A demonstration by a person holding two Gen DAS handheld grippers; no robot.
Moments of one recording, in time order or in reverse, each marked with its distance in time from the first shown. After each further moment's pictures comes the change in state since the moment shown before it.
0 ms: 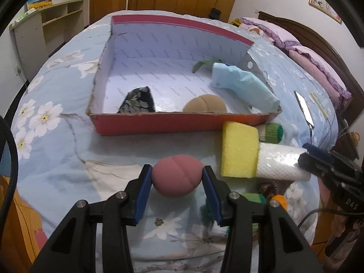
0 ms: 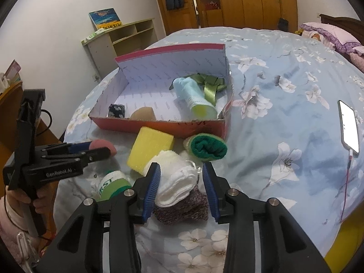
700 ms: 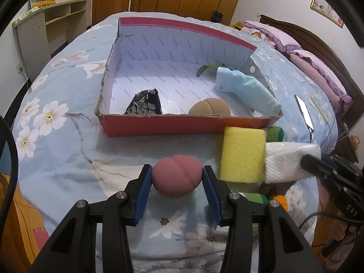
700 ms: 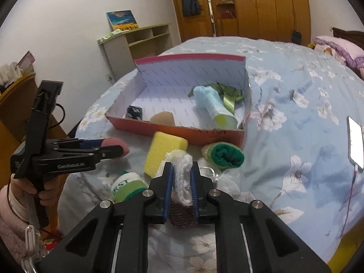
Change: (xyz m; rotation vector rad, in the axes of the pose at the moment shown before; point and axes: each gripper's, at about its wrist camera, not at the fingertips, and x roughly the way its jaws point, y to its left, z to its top) left arm -0.006 0.005 0.000 -0.012 -0.019 -0.001; right arm -0.009 0.018 0.001 -0.085 -0.064 0.062
